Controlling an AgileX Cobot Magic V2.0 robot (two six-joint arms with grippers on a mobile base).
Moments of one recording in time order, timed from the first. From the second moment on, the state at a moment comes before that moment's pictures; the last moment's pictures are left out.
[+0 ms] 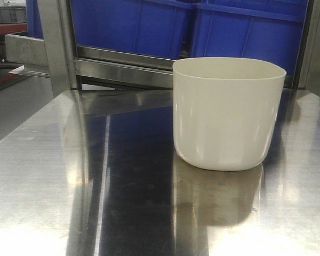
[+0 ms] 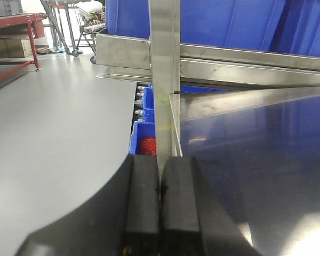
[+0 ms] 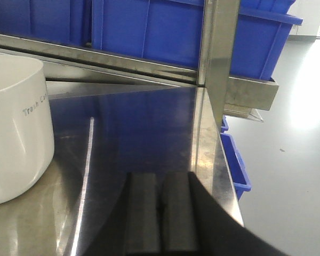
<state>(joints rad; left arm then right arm) -0.14 -0.01 0.01 0.00 0.13 0.02 0.00 -0.01 0.03 0.10 0.12 -0.07</state>
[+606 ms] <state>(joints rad) -0.14 -0.01 0.01 0.00 0.13 0.02 0.00 -0.01 0.03 0.10 0.08 -0.07</state>
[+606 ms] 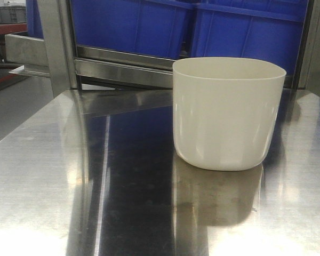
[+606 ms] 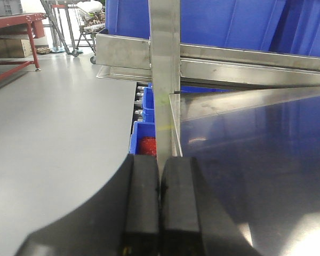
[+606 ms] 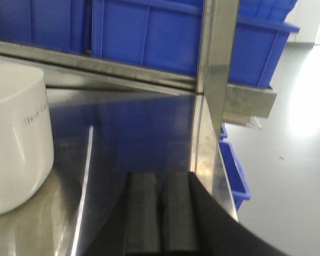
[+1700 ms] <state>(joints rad) -0.14 -0.01 0.01 0.00 0.13 0.02 0.00 0.75 -0.58 0.19 0.57 -0.06</state>
